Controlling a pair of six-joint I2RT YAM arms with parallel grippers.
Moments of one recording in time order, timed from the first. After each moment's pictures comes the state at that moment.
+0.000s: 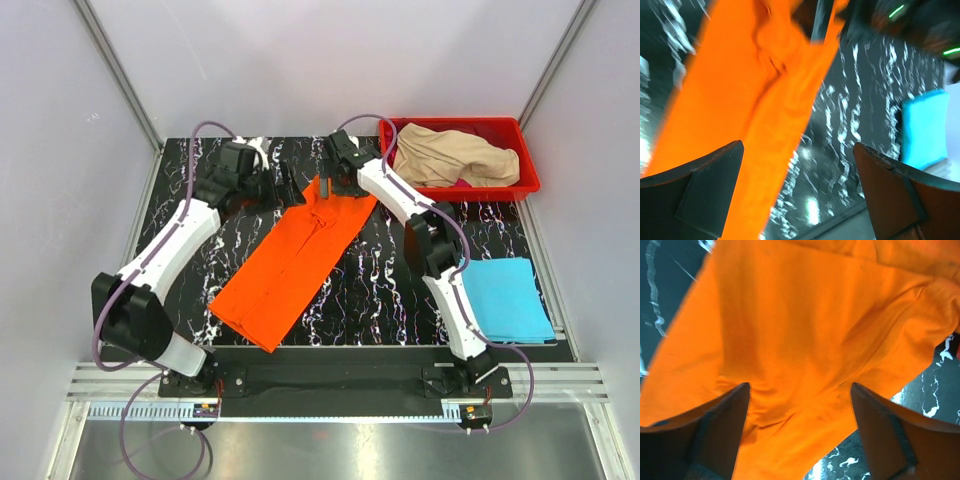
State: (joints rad) left arm -0.37 1.50 1.34 -0.57 0.24 -0.54; right arm 0.55 2.44 2.28 -0.84 0.21 0.43
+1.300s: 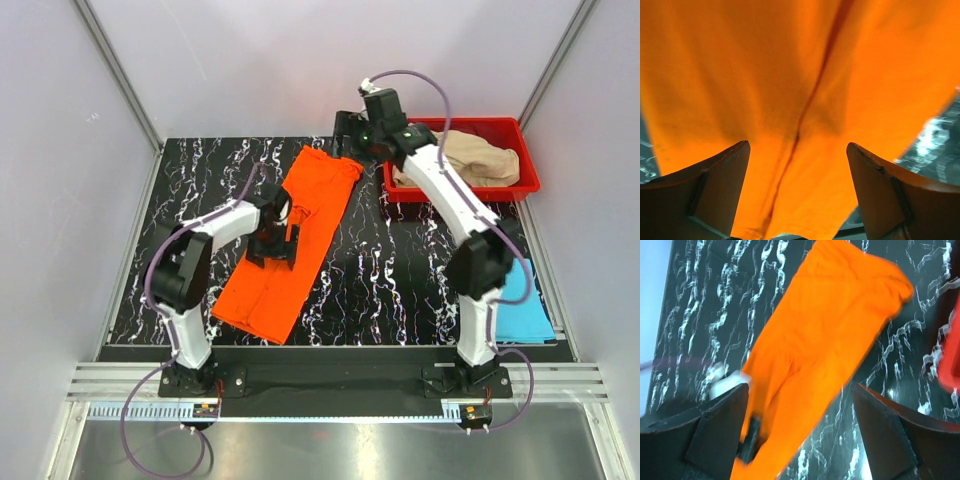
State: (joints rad) left arm -0.41 1.84 1.25 -0.76 0.07 -0.33; right arm 0.47 2.06 2.13 -0.68 -0.07 0.43
